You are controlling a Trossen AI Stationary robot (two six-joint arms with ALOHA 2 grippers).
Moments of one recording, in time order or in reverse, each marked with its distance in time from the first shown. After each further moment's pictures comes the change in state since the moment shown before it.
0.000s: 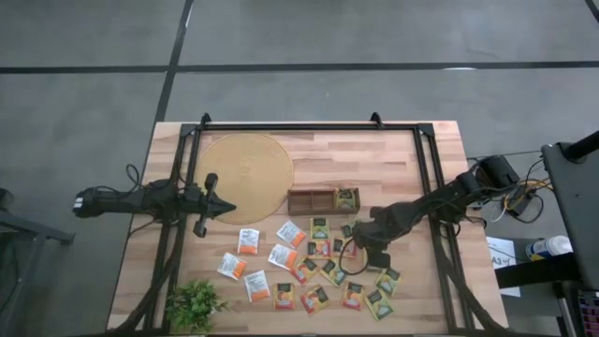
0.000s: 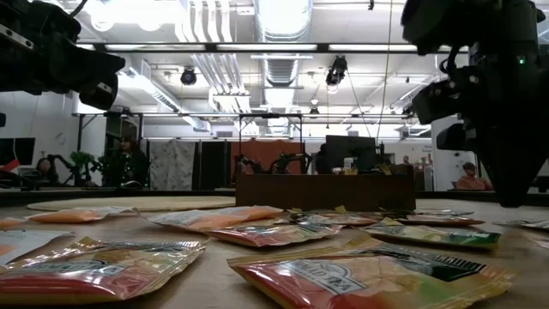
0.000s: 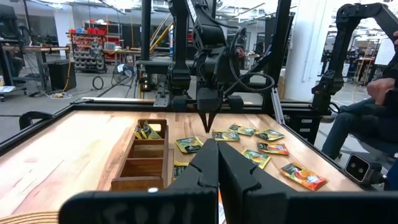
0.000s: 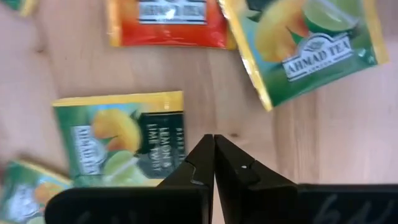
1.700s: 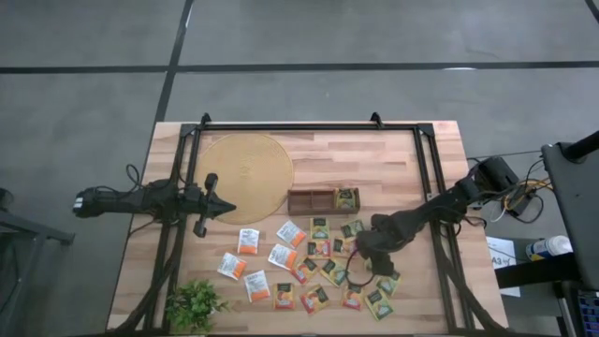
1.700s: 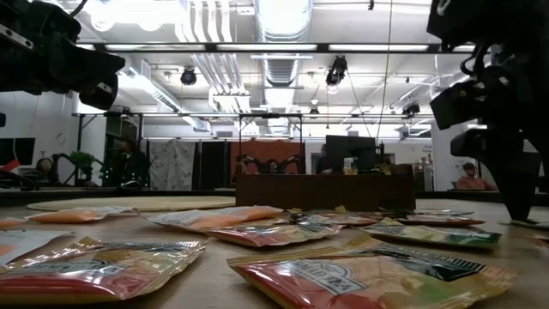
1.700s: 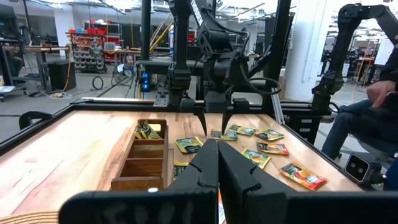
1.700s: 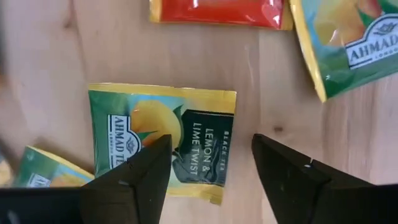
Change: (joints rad) left arm 0.000 0.009 0.000 0.001 0.000 0.000; right arm 0.087 0.014 -0.042 0.065 0.011 0.054
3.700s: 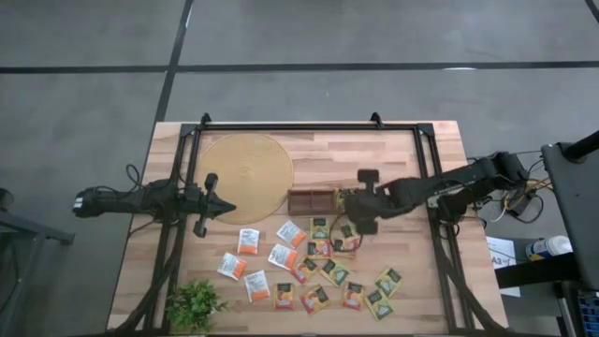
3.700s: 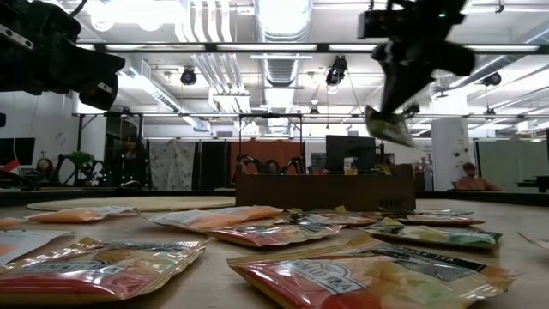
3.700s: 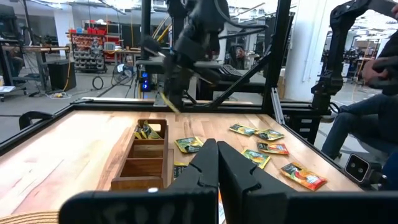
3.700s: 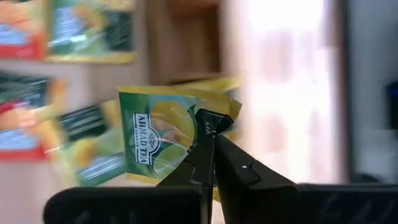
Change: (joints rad) left arm 0.000 0.002 0.000 -0.001 0.000 0.000; right arm -0.237 -0.101 0.323 -0.242 0.543 -0.468
